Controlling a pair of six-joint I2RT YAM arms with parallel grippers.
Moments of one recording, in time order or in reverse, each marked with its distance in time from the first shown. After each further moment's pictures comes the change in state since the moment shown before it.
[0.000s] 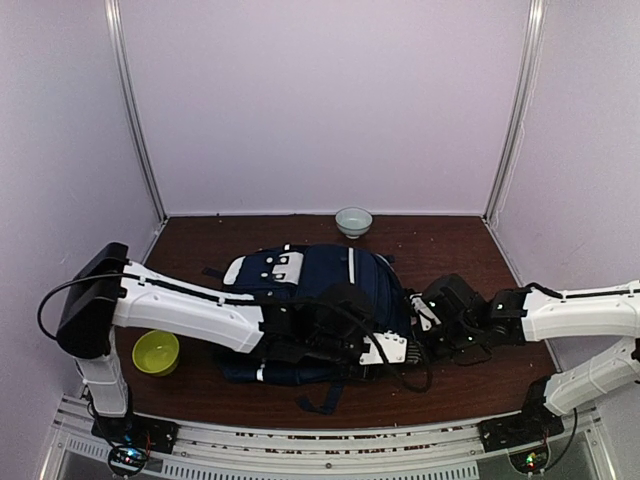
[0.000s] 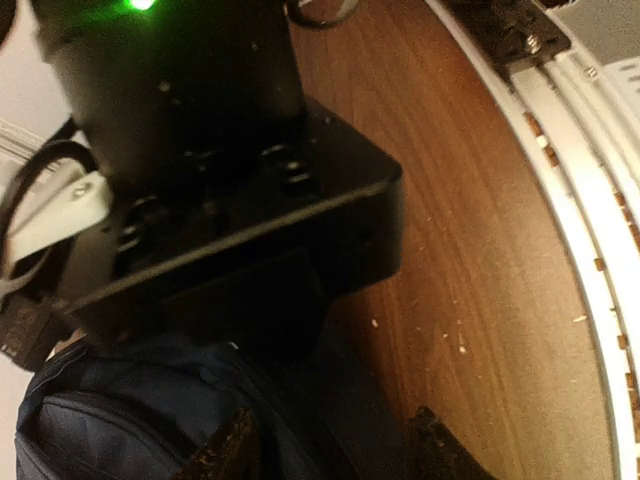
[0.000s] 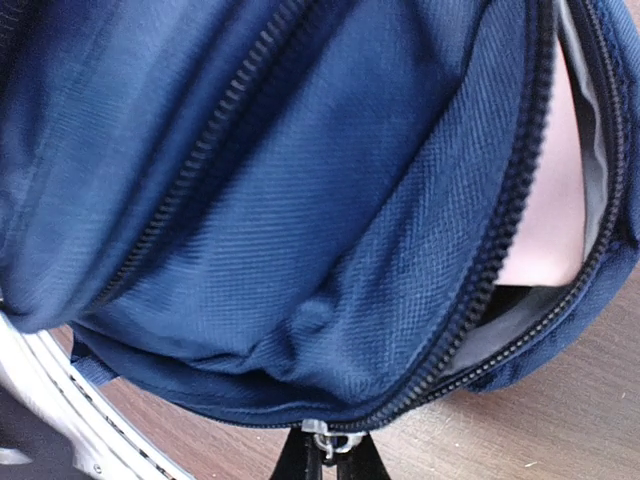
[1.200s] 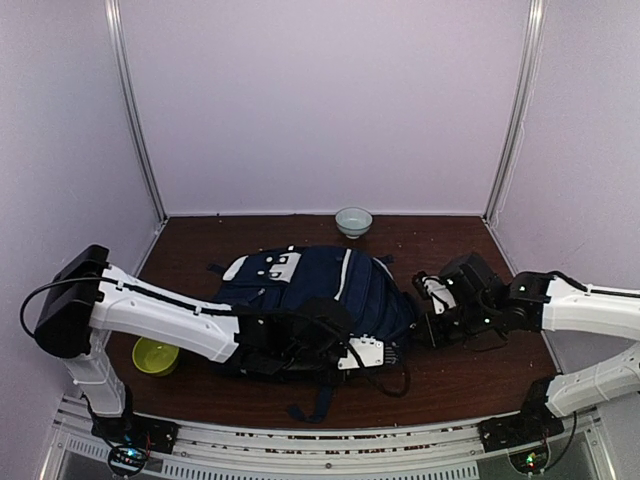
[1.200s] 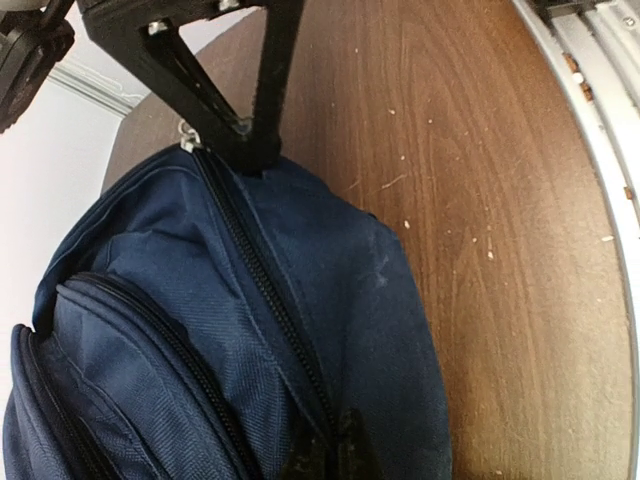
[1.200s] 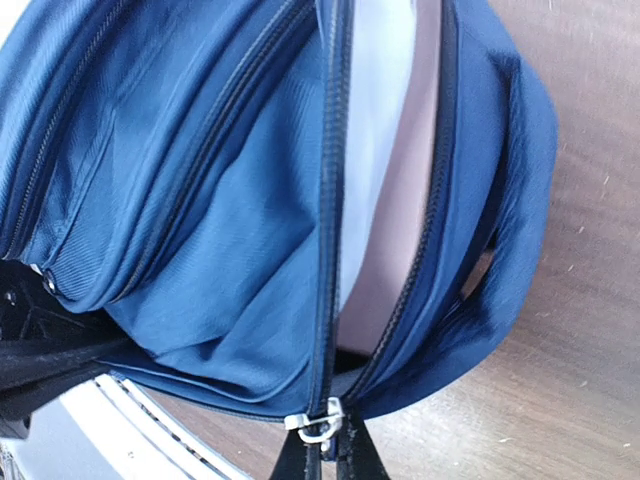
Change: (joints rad) left arm -0.015 -0.083 -0.153 0.003 -0.228 -0.039; right arm -0.087 -0.106 0.074 -0.152 -0.029 -0.034
